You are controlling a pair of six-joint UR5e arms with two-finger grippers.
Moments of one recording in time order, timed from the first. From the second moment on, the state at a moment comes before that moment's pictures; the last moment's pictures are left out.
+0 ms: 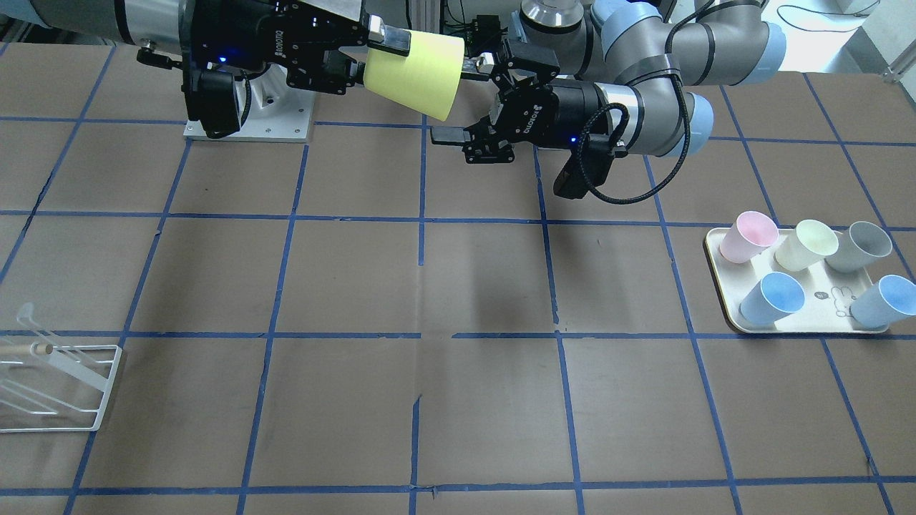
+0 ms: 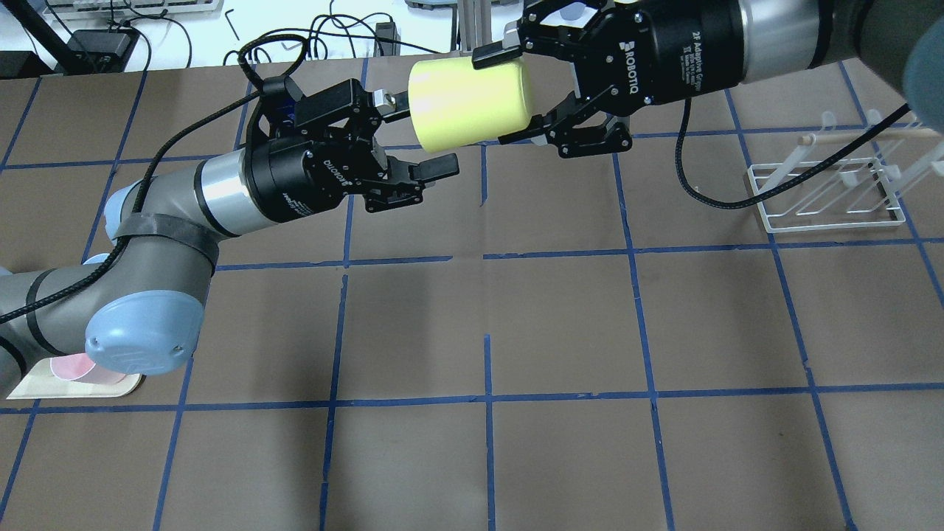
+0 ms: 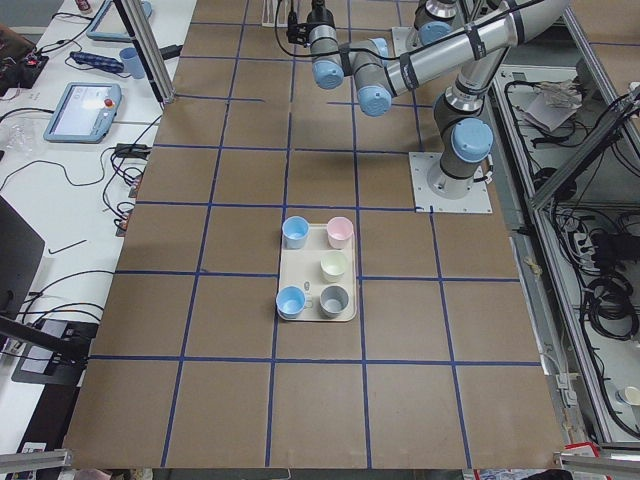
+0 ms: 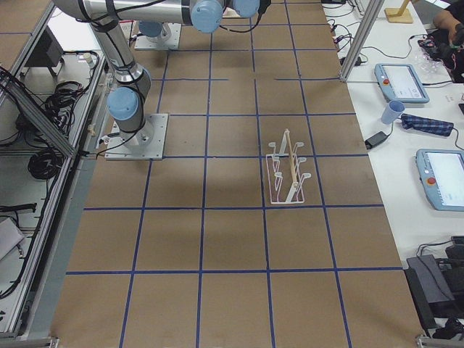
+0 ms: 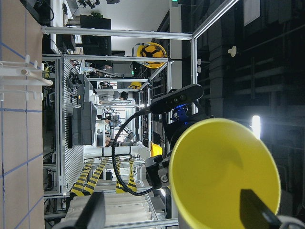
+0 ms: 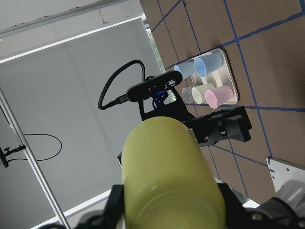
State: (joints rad) left arm -1.48 -1.54 -2.13 -1.21 -0.20 0.17; right arm 1.49 -1.64 1.64 -1.20 -0.31 -0.04
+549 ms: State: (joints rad) left arm -1.51 -1.56 -2.12 -1.20 -0.20 0.17; right arm 1.50 -1.64 1.64 -1.20 -0.31 -0.04
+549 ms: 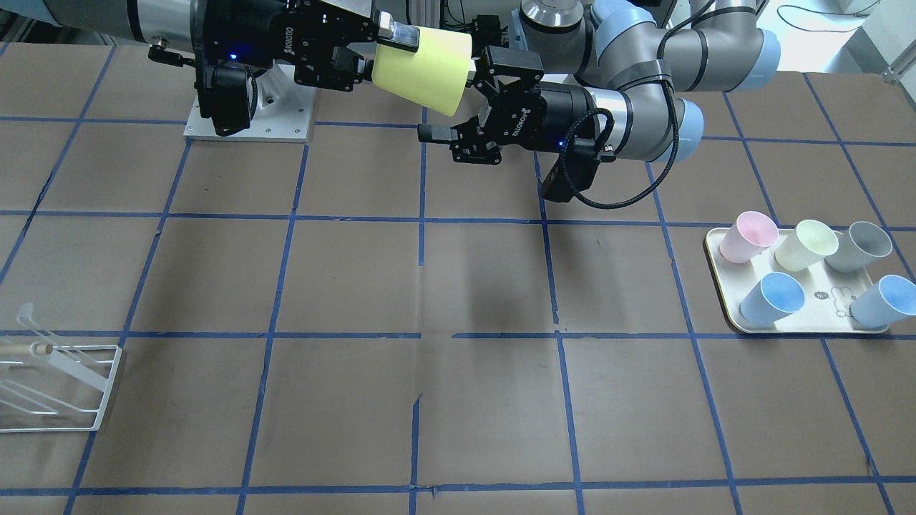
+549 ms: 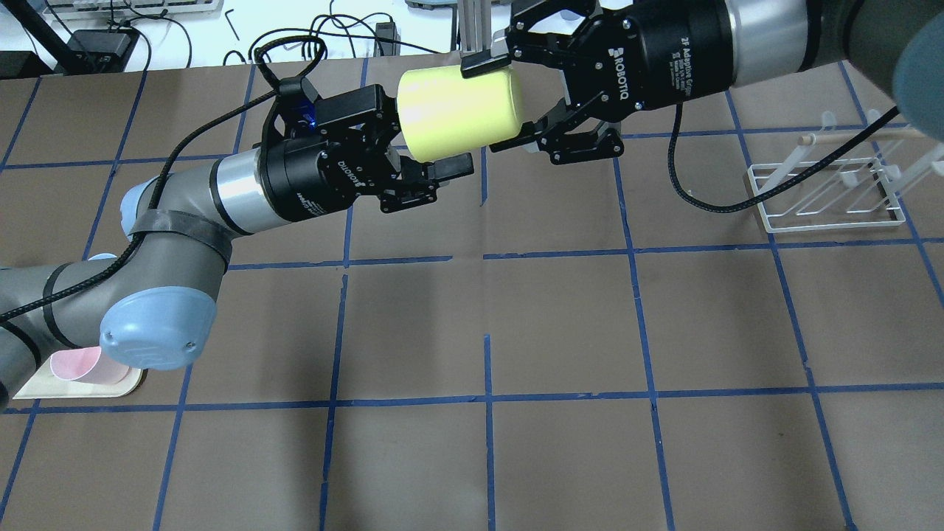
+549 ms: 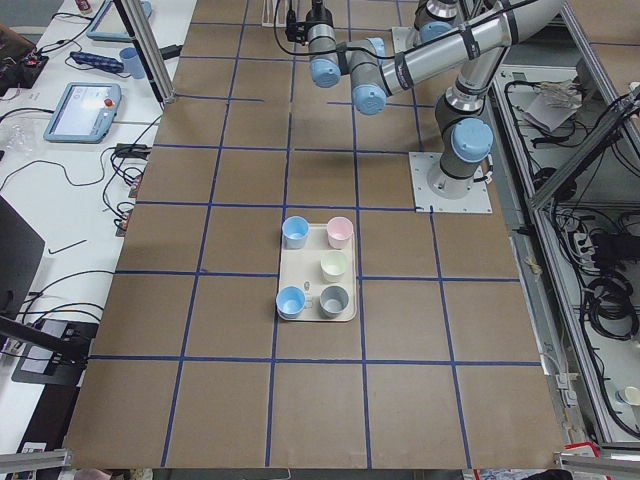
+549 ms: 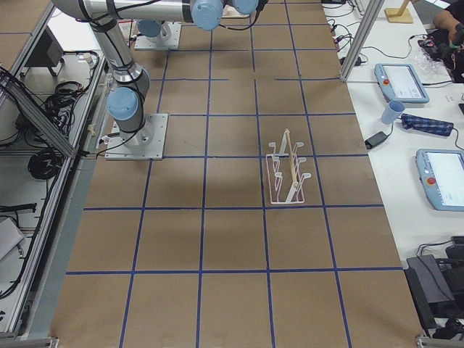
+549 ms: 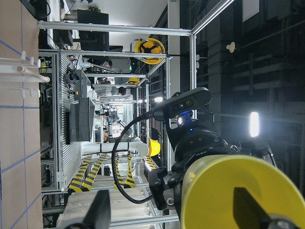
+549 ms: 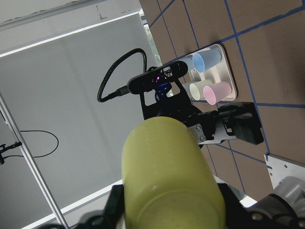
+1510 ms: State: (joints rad) left arm -1.51 -1.53 -2.12 -1.20 -0.20 0.16; right arm 1.50 -1.64 1.64 -1.20 -0.31 -0.04
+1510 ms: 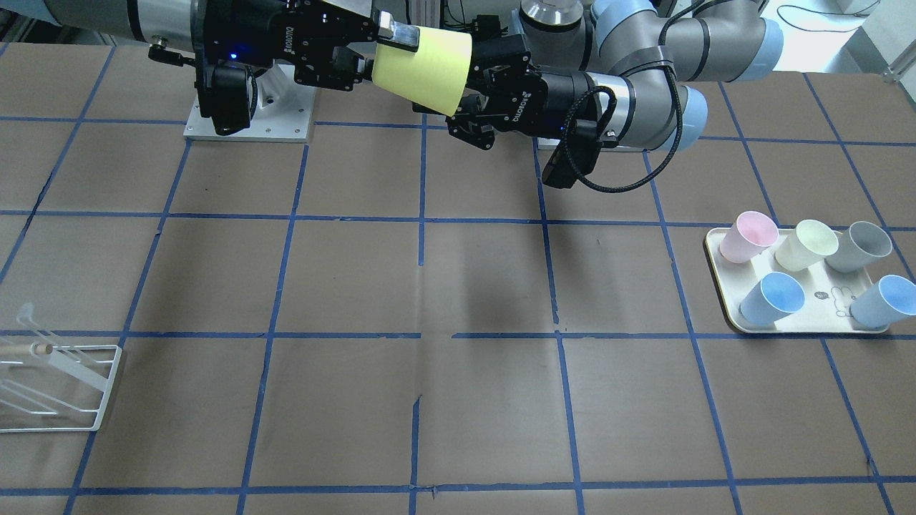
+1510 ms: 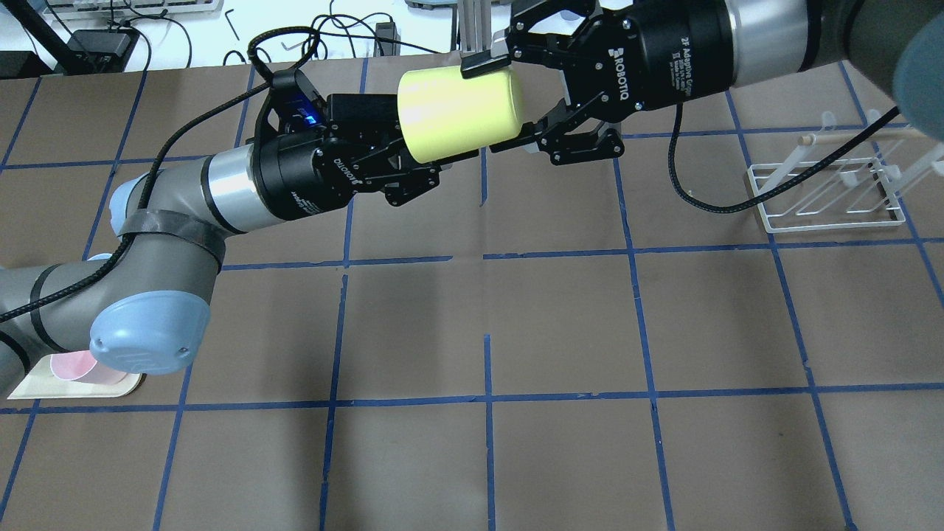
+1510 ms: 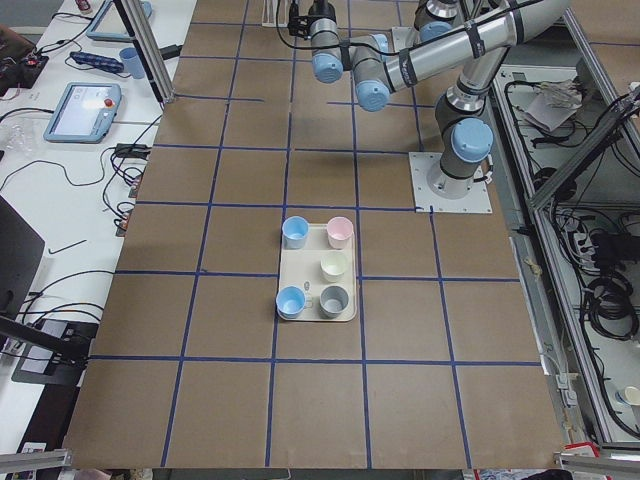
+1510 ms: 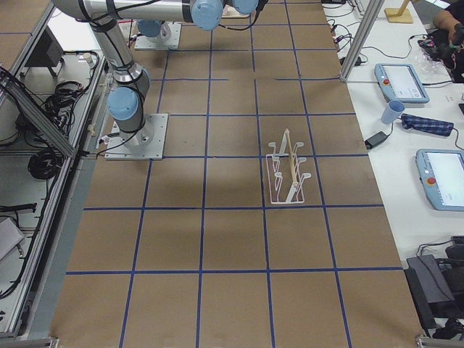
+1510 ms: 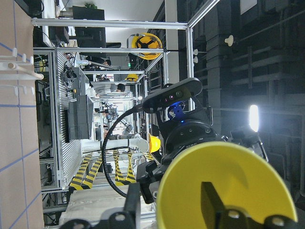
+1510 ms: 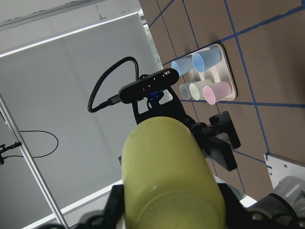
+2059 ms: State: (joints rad) left arm -1.51 -1.53 -2.12 -1.17 -0.20 0.16; right arm 1.50 -1.64 1.64 -1.20 -0.31 -0.03
